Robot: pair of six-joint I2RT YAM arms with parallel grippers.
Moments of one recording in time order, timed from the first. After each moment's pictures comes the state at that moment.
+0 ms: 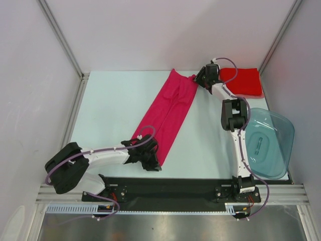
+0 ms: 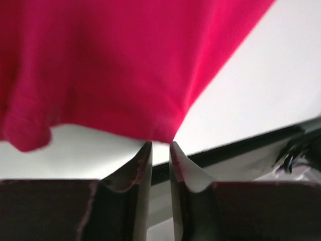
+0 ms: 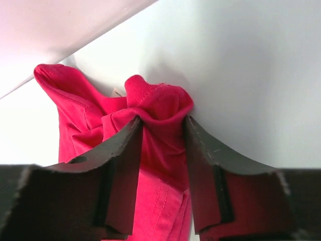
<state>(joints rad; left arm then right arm) -0.90 1.39 0.59 -0.34 0.14 -1.18 0.15 2.65 2.21 -0.07 -0.07 0.68</state>
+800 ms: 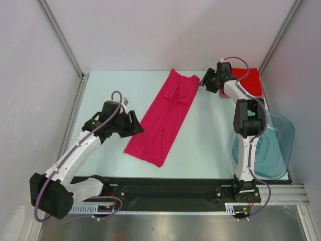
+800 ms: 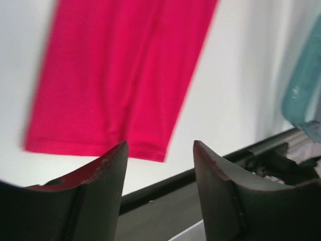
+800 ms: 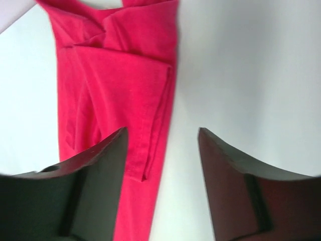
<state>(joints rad) -0.45 1.11 0.92 -0.63 0.24 -0.63 0.09 2.26 1.86 -0.33 -0.19 0.57</state>
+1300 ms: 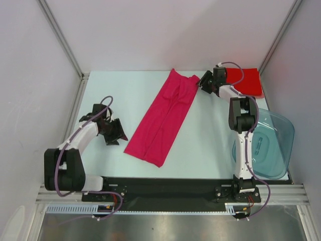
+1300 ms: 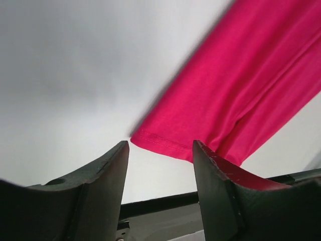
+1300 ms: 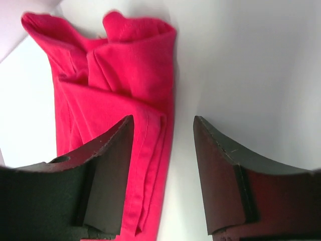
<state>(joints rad) -0.02 1.34 0.84 -0.72 0.27 -0.41 0.10 2.44 1.89 -0.05 -0.21 0.68</state>
